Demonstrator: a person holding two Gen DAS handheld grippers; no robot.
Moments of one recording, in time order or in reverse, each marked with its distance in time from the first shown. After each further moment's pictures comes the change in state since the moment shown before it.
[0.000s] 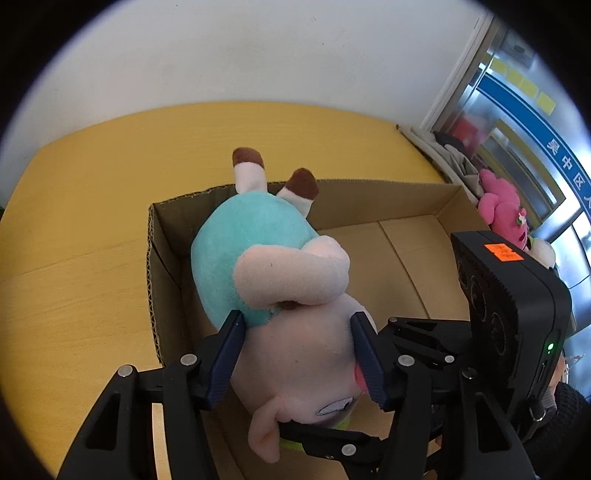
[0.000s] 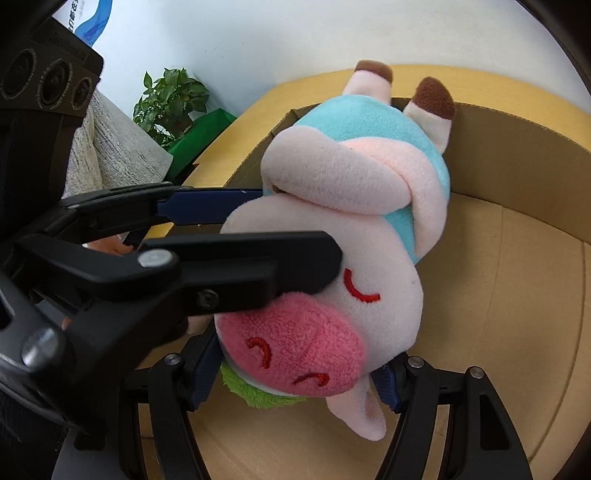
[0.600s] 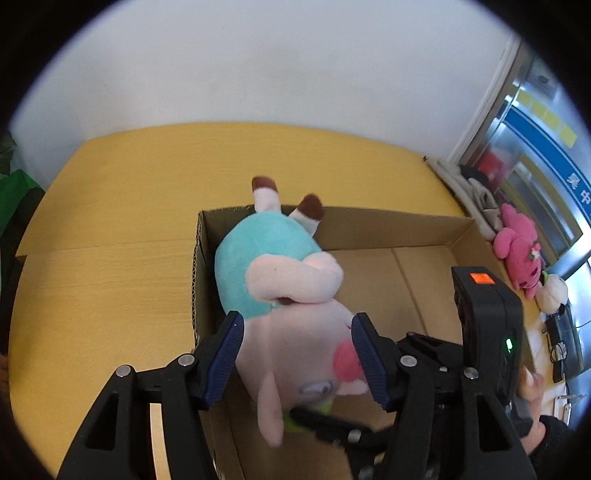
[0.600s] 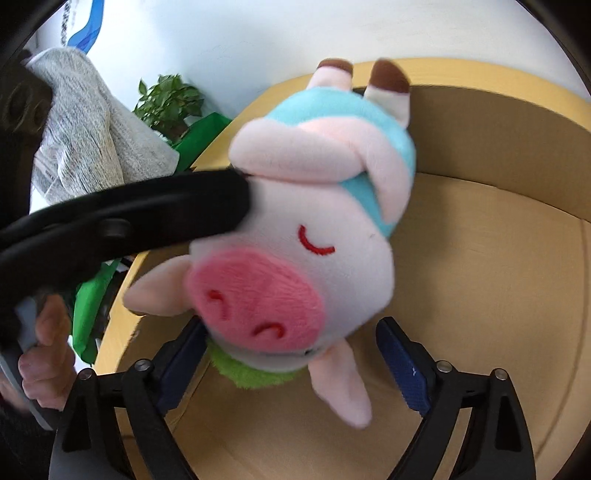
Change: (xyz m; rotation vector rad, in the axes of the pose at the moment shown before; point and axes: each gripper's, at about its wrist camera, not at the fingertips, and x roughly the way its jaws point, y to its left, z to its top) left arm -0.049 -0.011 -0.017 -0.087 -0.103 0.112; right arm -0.024 -0.005 -0.018 0.071 -0.014 -0.031
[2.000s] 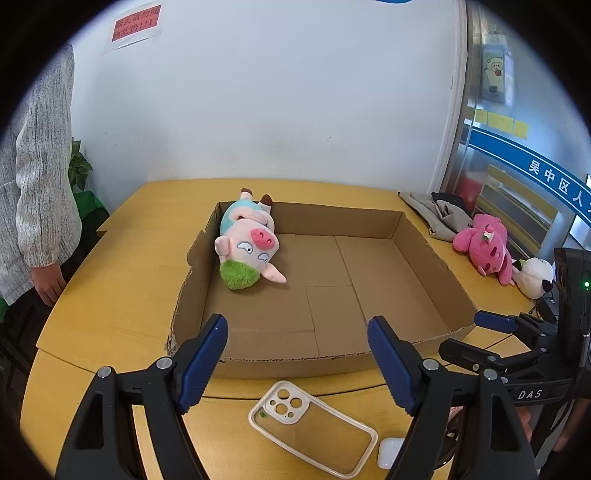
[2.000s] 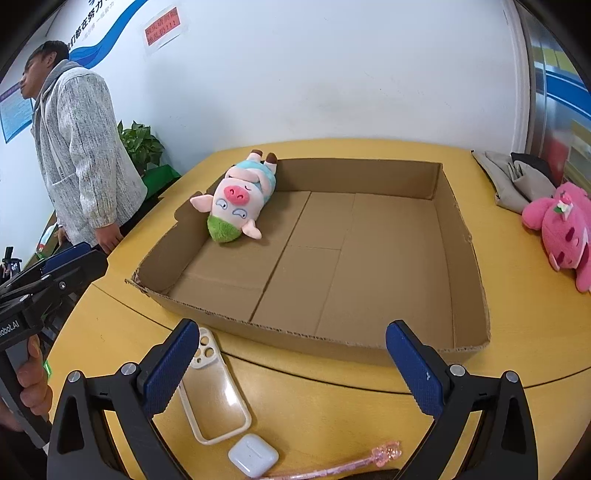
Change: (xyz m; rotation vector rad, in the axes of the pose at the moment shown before) left arm -0.152 -0.137 -0.187 -0.010 -0.298 0.168; right arm -0.228 0.049 -0.207 -0.014 -0.298 -0.367
